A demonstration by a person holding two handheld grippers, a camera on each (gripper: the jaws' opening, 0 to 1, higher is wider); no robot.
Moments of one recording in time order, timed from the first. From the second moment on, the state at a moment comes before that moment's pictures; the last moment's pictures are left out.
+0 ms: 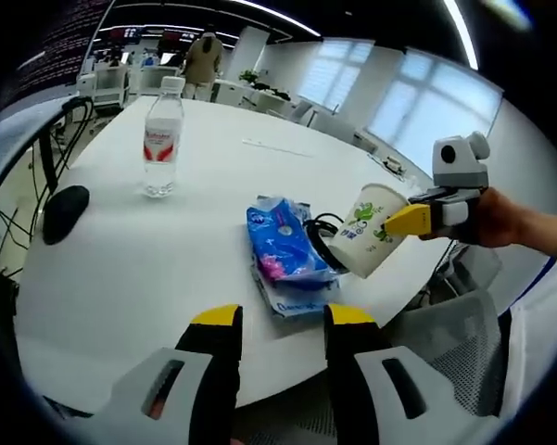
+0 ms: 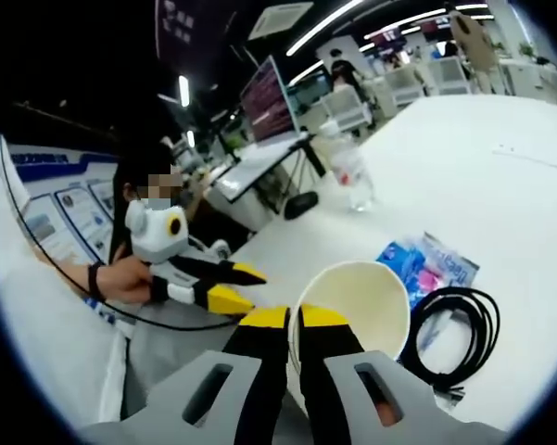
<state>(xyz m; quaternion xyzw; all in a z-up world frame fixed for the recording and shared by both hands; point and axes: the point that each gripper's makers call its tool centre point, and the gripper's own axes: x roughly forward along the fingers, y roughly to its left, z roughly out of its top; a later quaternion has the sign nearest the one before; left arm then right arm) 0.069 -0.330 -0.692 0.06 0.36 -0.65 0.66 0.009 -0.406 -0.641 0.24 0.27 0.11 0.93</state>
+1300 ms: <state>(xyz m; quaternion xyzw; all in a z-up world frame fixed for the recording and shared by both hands) 0.091 -0.332 -0.689 0.03 0.35 -0.63 0.69 0.126 -0.459 -0.656 -0.02 0.39 0.17 0.91</state>
